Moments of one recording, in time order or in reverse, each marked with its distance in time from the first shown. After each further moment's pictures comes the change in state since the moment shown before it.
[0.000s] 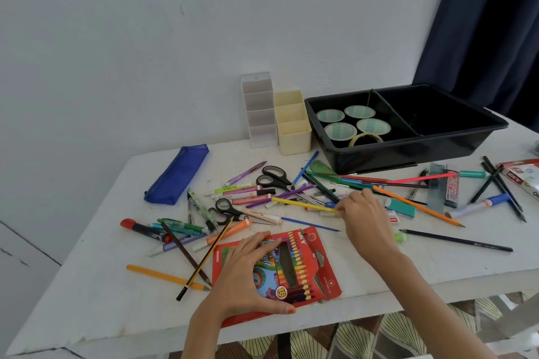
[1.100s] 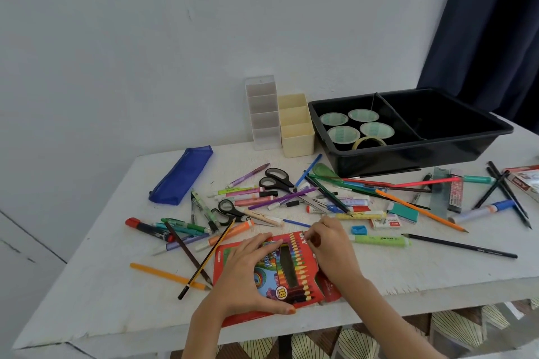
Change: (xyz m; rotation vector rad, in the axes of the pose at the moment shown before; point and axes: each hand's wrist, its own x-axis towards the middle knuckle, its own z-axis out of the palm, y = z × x) left_hand -0.001 0.006 -0.003 0.007 -0.013 -0.042; right_hand -0.020 -0.048 0.037 0.592 -0.045 0.033
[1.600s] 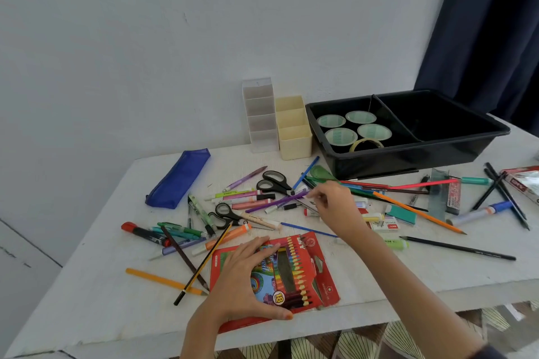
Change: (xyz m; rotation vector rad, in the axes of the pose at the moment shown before) left_hand 0.001 -0.002 0.001 -0.006 -0.011 0.008; right_hand 0.065 0.000 -0.046 0.009 0.022 -0.009
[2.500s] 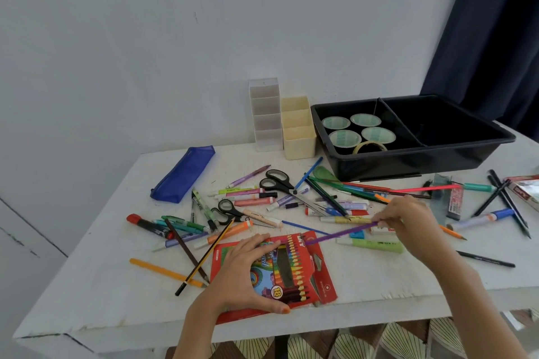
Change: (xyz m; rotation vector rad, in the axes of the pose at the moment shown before) left_hand 0.000 0.002 -0.004 0.001 -0.029 -0.050; right_hand -0.051 0.047 -0.091 -0.261 -0.148 -0.007
